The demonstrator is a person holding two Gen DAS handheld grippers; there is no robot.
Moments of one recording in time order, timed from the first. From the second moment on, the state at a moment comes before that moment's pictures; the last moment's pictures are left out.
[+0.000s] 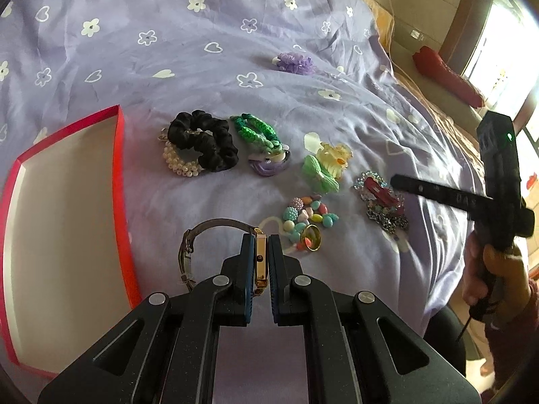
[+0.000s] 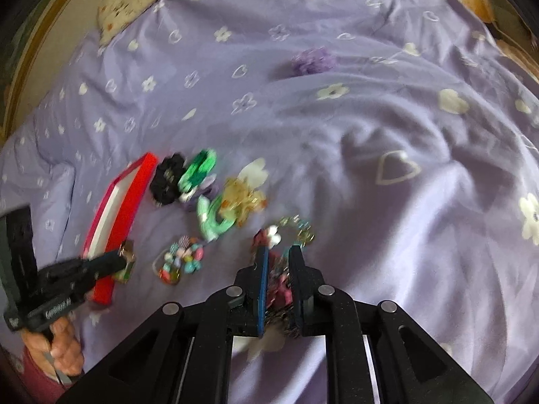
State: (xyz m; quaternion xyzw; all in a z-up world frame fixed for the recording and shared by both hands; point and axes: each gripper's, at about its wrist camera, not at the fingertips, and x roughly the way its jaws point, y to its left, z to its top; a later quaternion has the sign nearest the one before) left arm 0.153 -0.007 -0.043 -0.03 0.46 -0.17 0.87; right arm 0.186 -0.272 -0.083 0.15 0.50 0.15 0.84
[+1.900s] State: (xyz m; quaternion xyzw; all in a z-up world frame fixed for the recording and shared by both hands) left arm 0.097 0.187 -0.032 -0.12 0.42 -0.01 0.90; right arm 0.171 0.014 -0.021 0.11 0.45 0.40 0.79
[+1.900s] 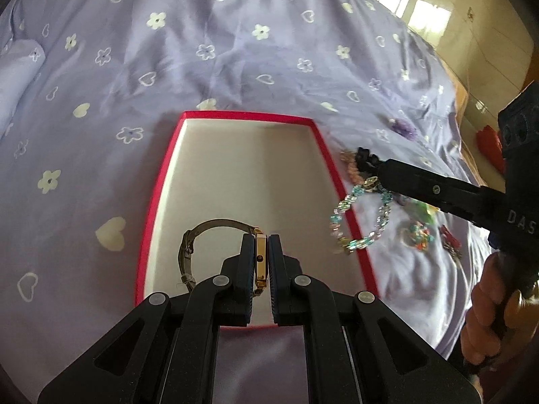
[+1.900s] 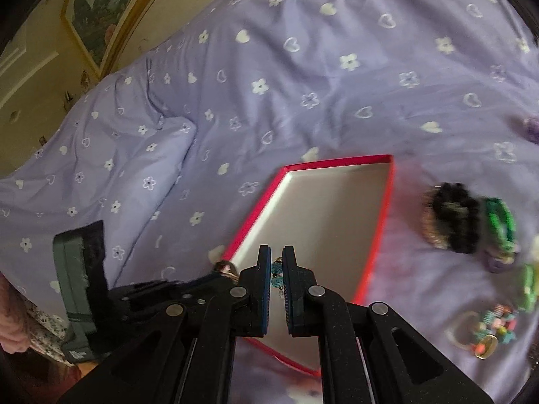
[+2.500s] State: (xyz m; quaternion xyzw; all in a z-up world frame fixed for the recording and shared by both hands) left arm 0.128 0.201 -0.086 -0.12 0.47 -0.01 0.87; right arm 0.186 0.039 -0.103 0.07 0.53 0.36 0.76
